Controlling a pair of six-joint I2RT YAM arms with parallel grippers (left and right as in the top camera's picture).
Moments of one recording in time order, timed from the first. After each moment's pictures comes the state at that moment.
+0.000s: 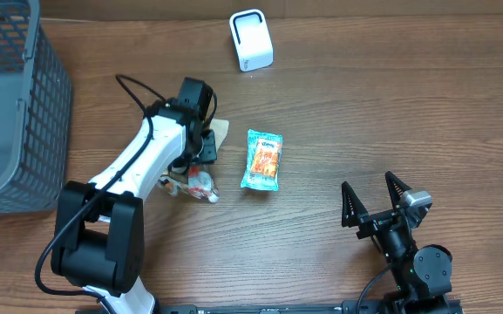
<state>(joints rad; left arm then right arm) -0.29 1.83 1.25 -0.83 -0.05 -0.41 0.20 0.01 0.02 -0.03 -0.09 0.25</state>
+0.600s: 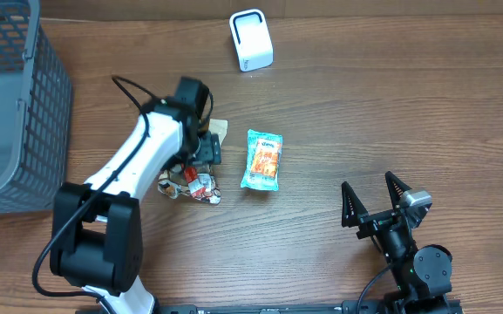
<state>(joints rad) -0.27 1.83 1.35 -0.98 -0.03 -0.41 0.20 0.01 0.02 -0.03 -0.09 0.25</state>
